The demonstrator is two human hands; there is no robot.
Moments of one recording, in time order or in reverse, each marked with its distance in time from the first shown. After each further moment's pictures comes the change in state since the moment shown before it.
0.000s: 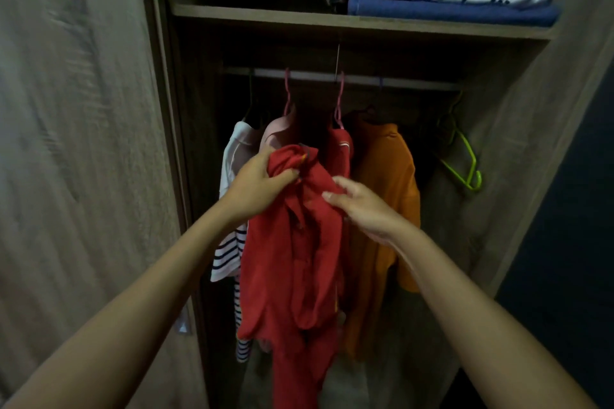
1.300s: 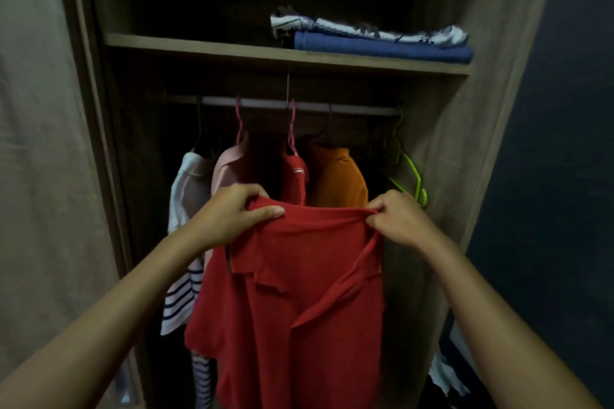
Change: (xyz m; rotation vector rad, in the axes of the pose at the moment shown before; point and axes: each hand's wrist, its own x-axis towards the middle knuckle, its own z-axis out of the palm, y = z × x) left_hand 0.022 0.011 0.005 0.333 -0.235 0.159; right_hand -0.042 -0.022 -0.096 -0.994 0.458 0.131
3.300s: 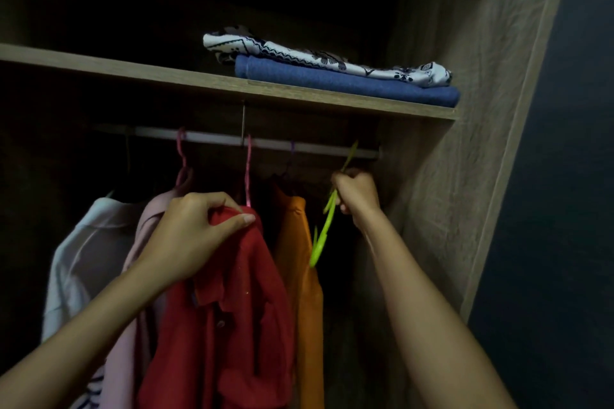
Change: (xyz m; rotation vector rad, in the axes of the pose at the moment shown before) left_hand 0.098 0.025 0.030 -0.070 0.336 0.066; right_hand 0.192 0.028 -0.021 0.744 0.329 0.234
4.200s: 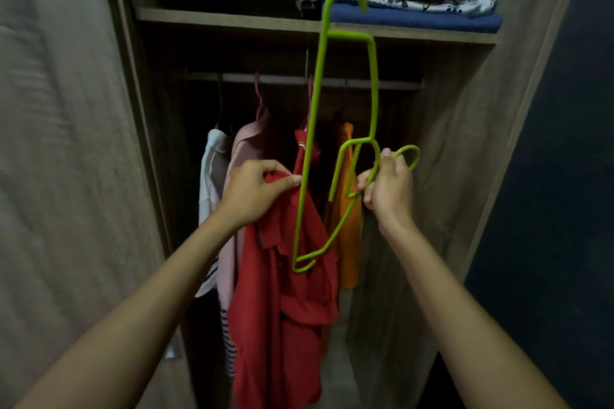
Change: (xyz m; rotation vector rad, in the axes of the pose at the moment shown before) left_hand -0.098 -0.029 -0.069 -0.141 -0.143 -0.107; right_hand -0.243 -0.011 0.041 0.256 0.135 -0.128
